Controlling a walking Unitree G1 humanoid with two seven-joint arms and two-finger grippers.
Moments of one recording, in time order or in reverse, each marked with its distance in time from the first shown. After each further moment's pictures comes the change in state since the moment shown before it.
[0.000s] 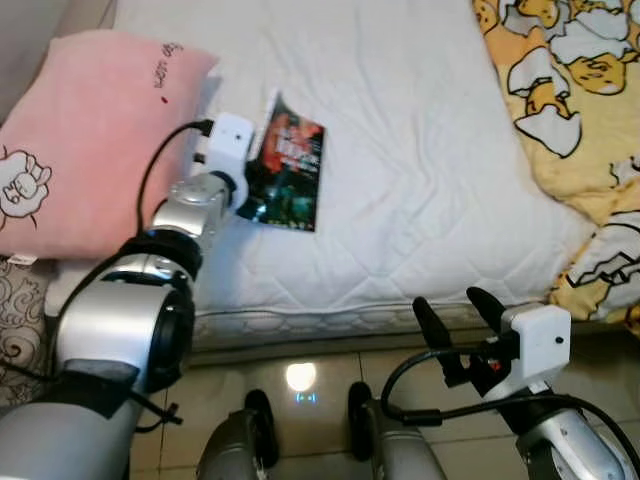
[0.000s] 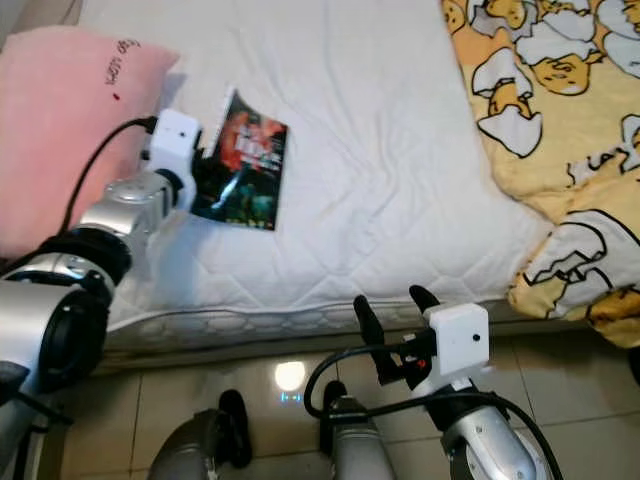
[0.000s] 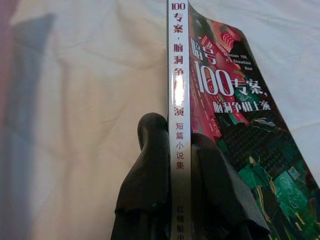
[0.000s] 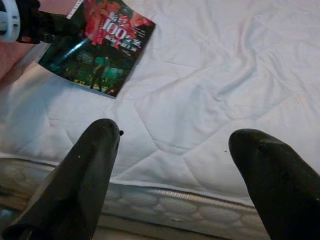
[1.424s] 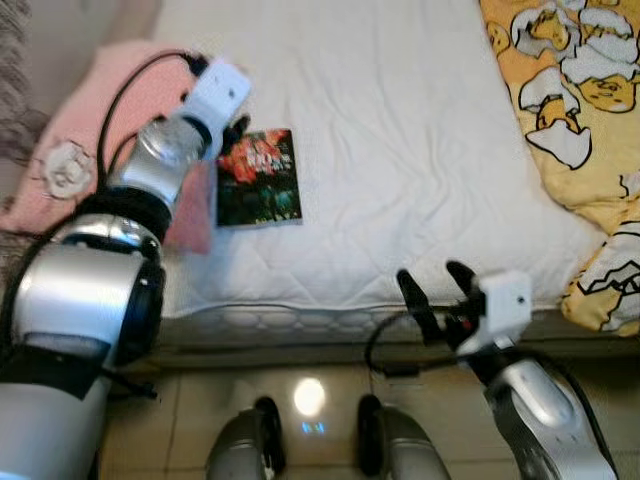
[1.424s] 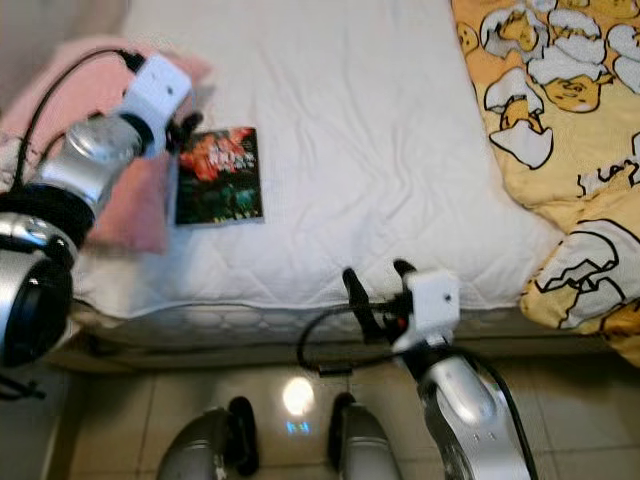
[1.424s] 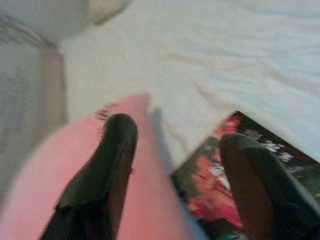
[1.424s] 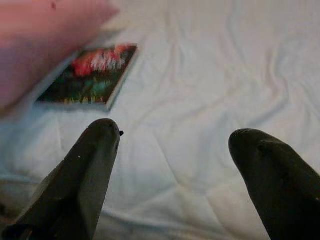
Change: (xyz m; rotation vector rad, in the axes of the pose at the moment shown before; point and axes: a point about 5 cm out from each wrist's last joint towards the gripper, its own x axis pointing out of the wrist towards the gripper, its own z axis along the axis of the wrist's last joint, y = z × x) left arm -0.010 0.034 0.065 0.445 -0.140 0.050; right arm 0.054 -0.009 -0.006 -0.005 -0.060 0.017
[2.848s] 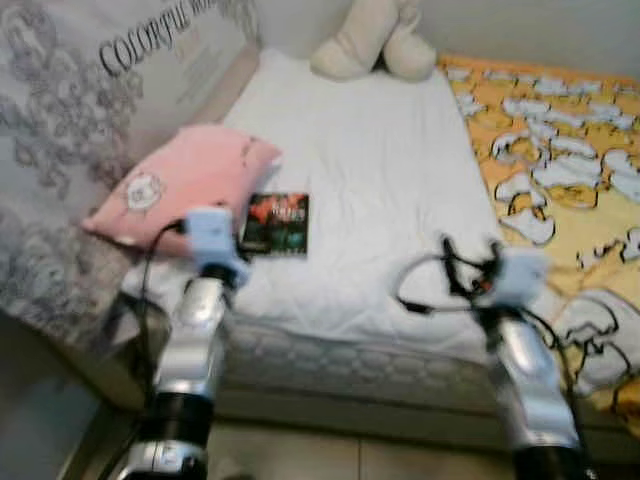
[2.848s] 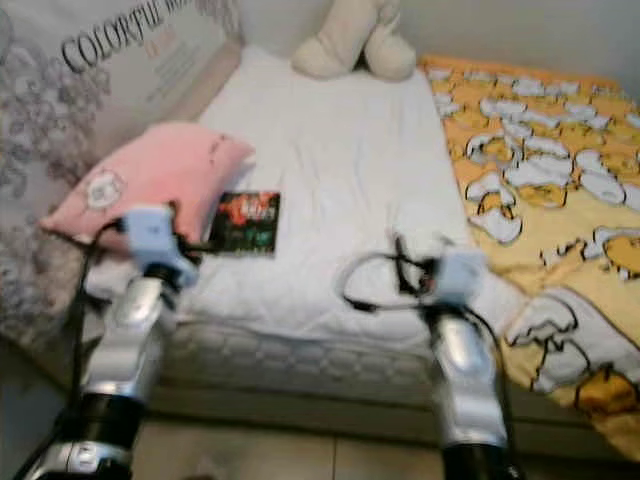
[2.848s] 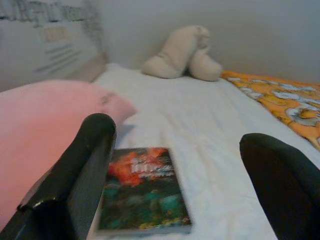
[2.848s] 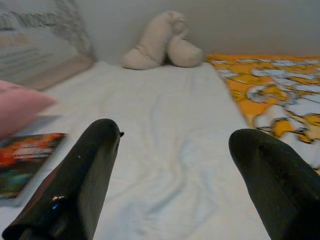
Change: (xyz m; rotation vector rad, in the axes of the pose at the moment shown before) left arm -0.079 -0.135 -0.078 -0.707 -0.140 0.092; right arm 0.037 -0.062 -0.036 0.026 -0.068 -0.338
